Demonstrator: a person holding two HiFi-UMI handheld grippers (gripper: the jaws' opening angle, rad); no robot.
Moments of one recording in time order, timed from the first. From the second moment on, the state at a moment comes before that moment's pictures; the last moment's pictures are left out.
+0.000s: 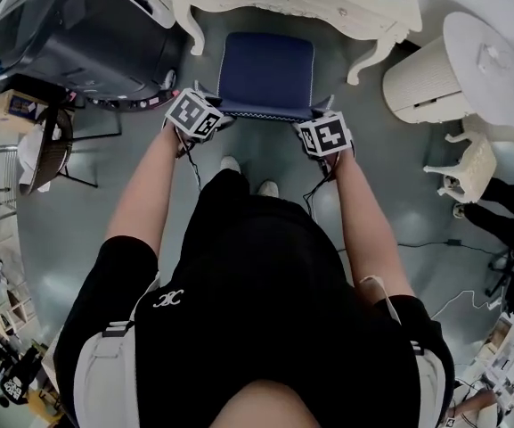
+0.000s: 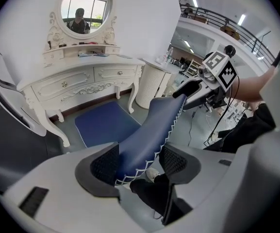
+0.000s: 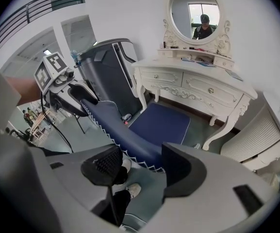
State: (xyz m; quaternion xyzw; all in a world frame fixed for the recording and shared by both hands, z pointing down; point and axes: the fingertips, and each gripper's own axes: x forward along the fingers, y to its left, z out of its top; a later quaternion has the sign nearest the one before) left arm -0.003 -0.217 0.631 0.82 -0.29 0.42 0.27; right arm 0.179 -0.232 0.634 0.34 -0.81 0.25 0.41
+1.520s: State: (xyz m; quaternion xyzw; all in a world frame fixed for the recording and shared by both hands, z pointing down) left arm -0.017 -0.442 0.624 0.84 -0.25 0.42 0.24; right arm 0.168 -0.451 0.636 0.40 -0.75 0.25 0.46
